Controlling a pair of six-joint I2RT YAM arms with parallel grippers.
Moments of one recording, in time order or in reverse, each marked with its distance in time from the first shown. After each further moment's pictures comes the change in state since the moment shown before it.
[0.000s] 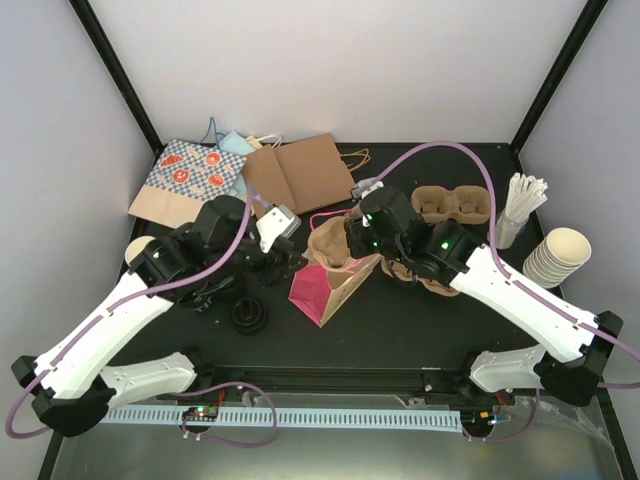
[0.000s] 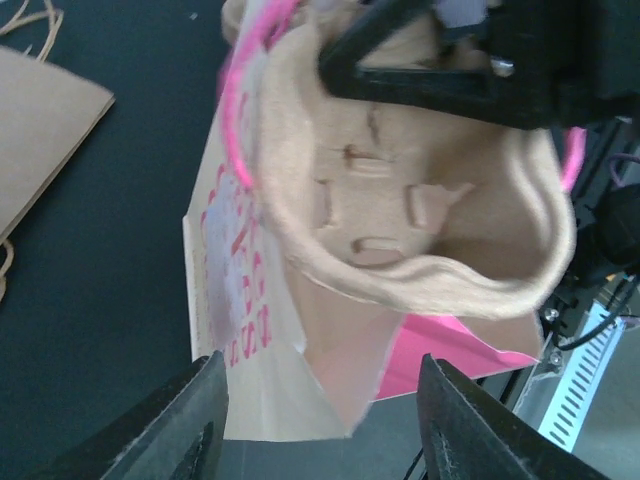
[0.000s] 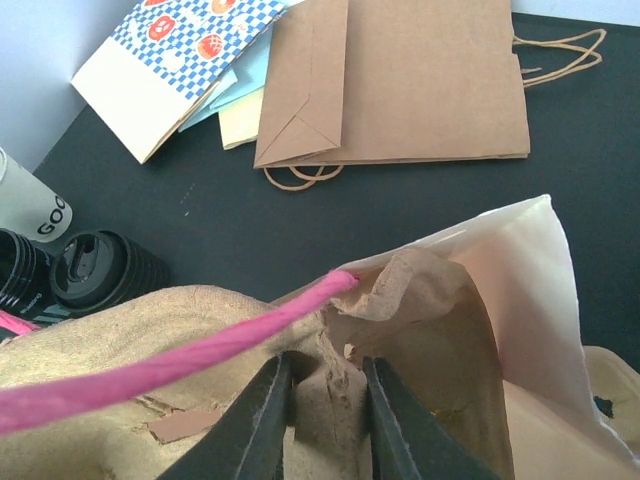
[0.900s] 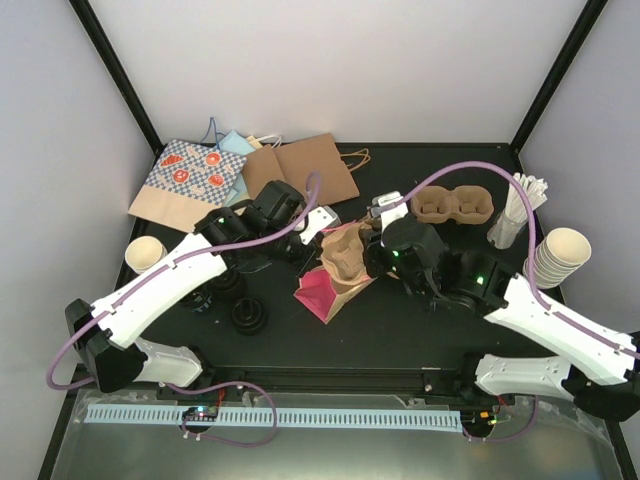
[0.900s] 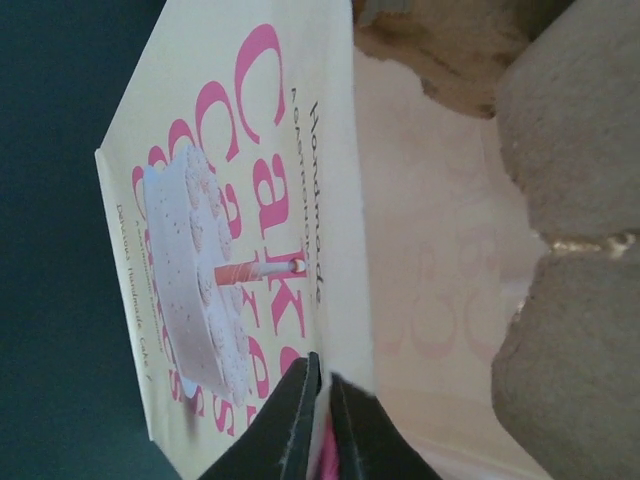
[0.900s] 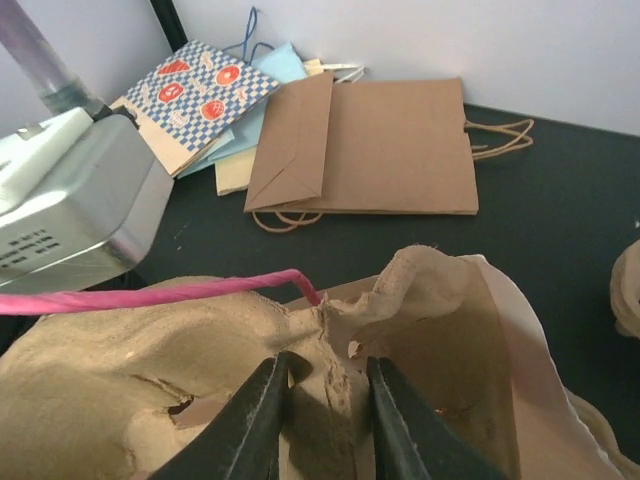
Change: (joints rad) left arm -0.037 0.281 0.068 0.024 0.097 0.052; right arm 0.174 -0.206 -0.111 0.039 0.255 -0.031
